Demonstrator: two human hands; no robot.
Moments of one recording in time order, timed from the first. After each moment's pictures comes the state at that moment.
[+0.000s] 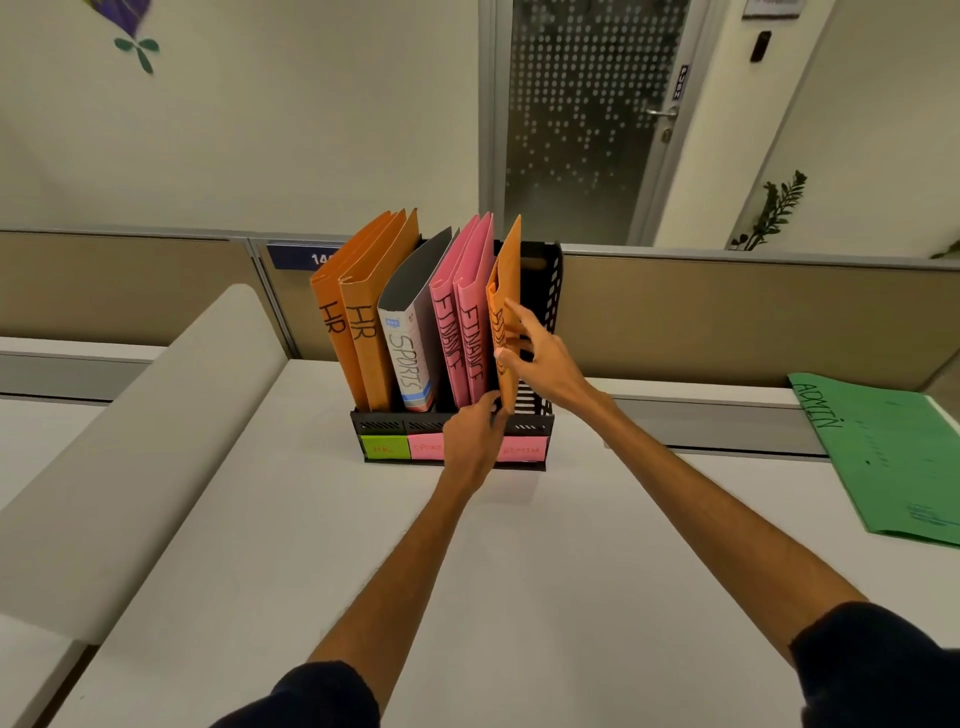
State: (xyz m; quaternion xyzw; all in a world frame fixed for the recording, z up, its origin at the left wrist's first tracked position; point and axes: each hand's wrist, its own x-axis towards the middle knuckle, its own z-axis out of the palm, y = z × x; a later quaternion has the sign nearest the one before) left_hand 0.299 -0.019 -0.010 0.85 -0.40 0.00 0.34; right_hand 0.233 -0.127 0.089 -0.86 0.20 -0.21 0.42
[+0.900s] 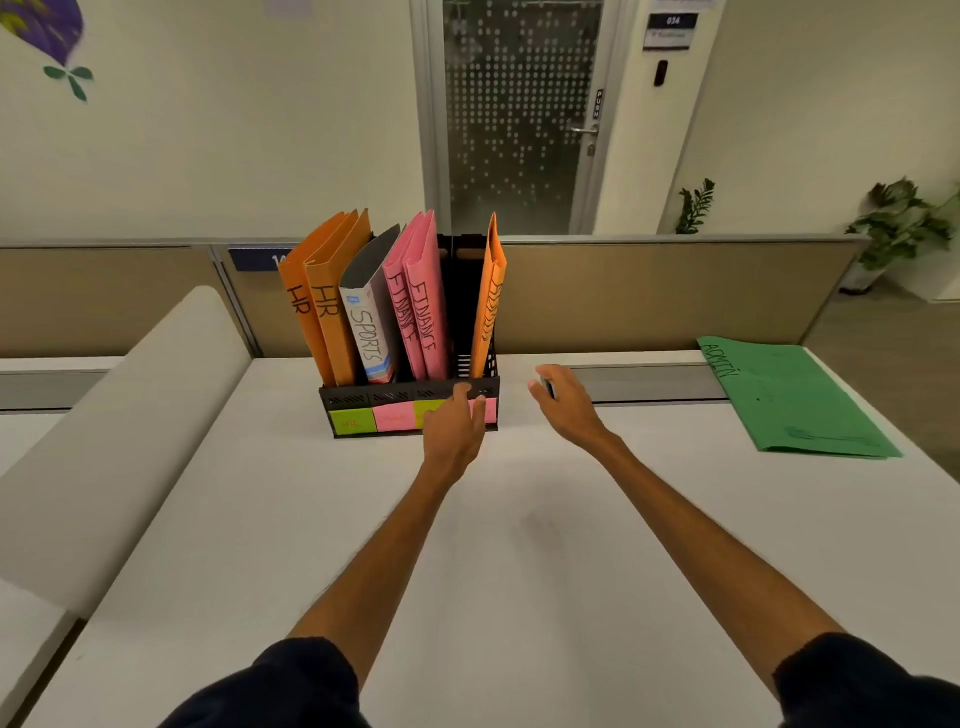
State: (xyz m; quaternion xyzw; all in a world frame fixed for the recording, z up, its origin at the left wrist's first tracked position) left_hand 0.216 0.031 0.007 0.85 -0.43 0.00 0.30; right_hand 0.080 -0.090 0.032 -0.84 0.36 -0.24 0.33
